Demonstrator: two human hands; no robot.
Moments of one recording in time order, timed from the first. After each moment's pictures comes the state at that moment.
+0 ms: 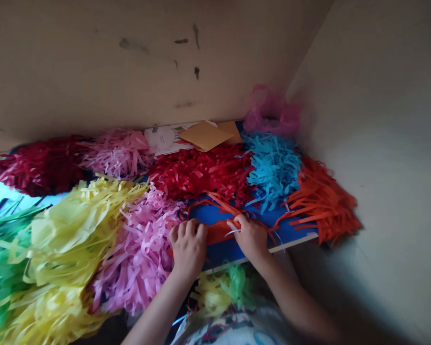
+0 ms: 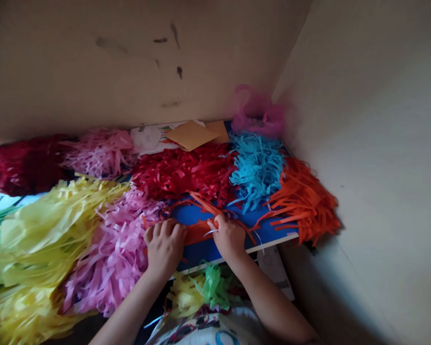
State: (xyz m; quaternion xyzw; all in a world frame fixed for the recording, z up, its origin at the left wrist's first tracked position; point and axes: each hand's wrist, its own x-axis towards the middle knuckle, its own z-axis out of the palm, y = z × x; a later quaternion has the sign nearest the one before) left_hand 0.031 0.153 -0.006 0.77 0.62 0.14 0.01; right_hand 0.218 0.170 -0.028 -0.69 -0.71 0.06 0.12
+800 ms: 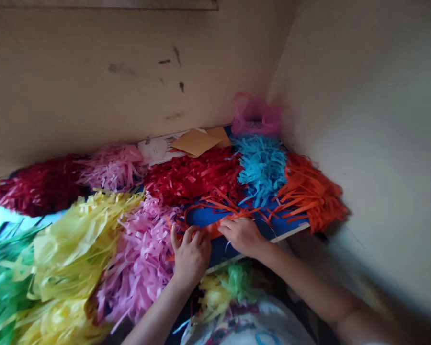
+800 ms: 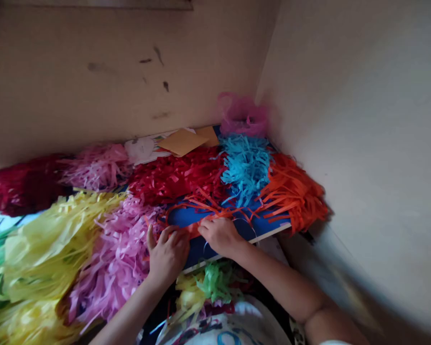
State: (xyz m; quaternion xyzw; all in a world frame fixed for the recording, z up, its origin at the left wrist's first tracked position) left_hand 0.036 0.142 0.001 0.82 0.53 0.22 -0.08; right_hand 0.237 0.172 0.001 -0.43 -0.89 0.02 0.14
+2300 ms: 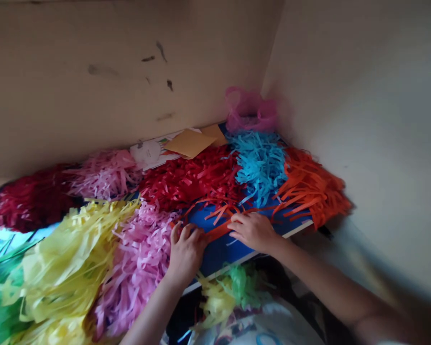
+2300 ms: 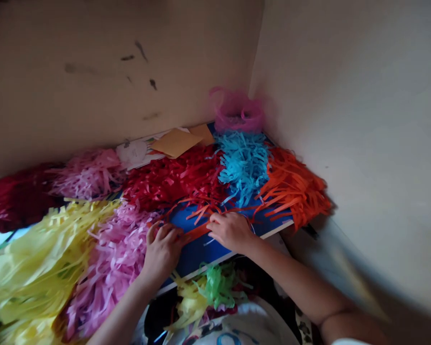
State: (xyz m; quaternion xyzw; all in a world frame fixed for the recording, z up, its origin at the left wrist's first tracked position) left_hand 0.021 0.167 0.006 0.87 0.47 0.13 0.00; right_hand 0.260 0.184 -0.010 -0.49 -0.86 0.07 0.14
